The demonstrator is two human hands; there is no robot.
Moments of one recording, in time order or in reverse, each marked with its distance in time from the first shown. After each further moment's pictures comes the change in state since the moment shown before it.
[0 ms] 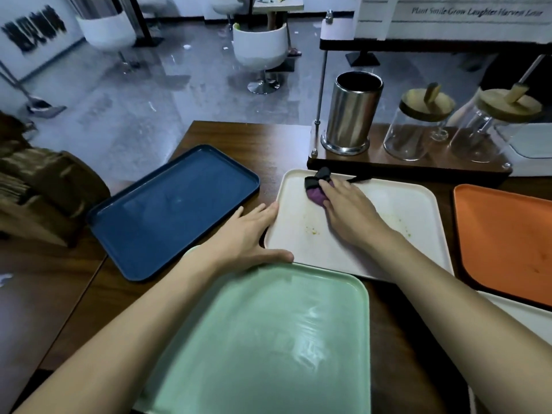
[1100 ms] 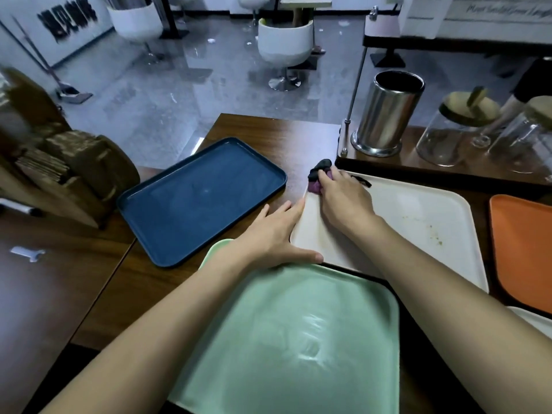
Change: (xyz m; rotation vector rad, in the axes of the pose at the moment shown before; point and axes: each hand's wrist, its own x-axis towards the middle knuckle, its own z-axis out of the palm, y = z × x) left_hand -0.005 0.013 0.002 -0.152 0.009 -0.053; right_hand 0.042 -0.056 0.010 -0.090 0.012 0.057
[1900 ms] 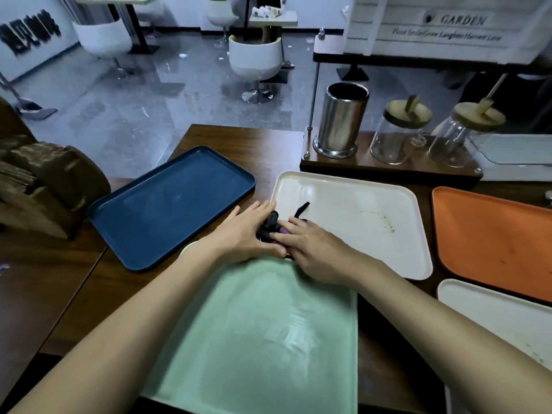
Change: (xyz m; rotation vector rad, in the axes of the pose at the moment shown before) left_hand 0.006 -0.012 0.003 0.016 -0.005 0.024; right_hand -0.103 0.006 -0.008 0.163 -0.195 -0.472
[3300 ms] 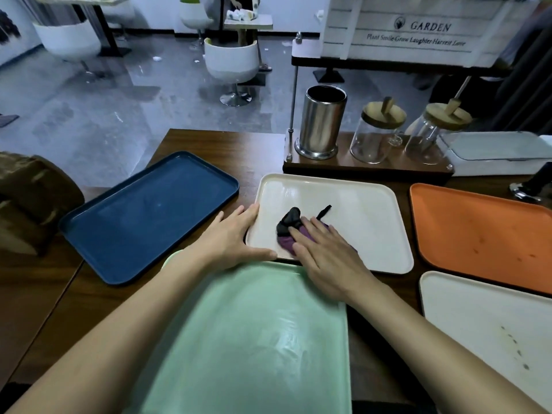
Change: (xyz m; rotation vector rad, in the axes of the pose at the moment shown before) left_hand -0.002 0.004 0.001 0.044 -0.015 -0.025; right_hand -0.048 -0.009 -0.003 0.035 0.074 0.421
